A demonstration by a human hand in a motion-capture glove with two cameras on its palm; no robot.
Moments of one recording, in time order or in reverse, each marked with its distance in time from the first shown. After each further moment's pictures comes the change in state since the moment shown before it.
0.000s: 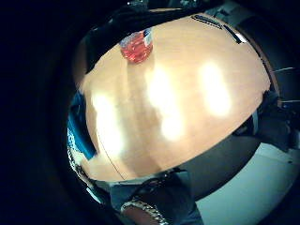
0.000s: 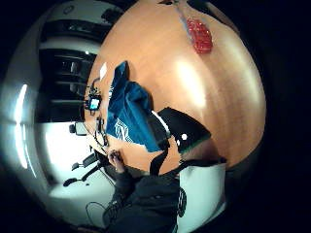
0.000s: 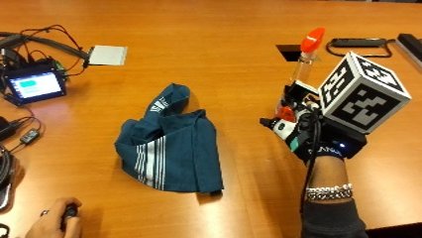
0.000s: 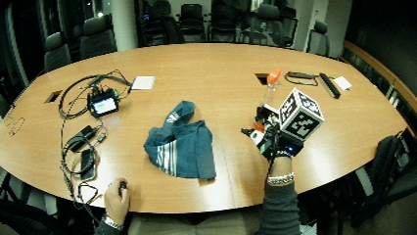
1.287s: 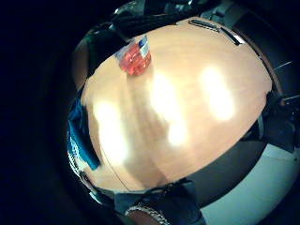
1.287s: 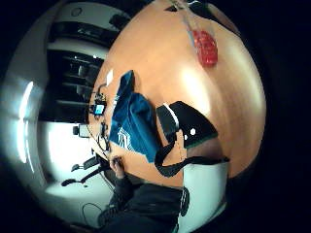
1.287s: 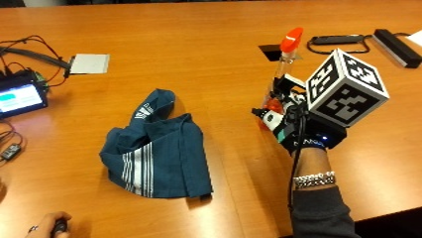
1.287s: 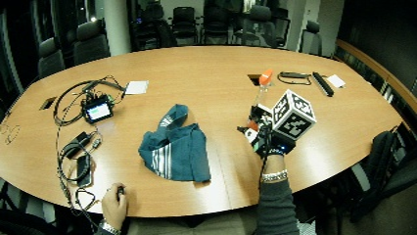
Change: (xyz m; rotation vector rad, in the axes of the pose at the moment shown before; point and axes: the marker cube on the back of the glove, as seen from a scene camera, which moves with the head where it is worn) arm -0.021 -0.028 0.013 0.089 -0.055 -0.063
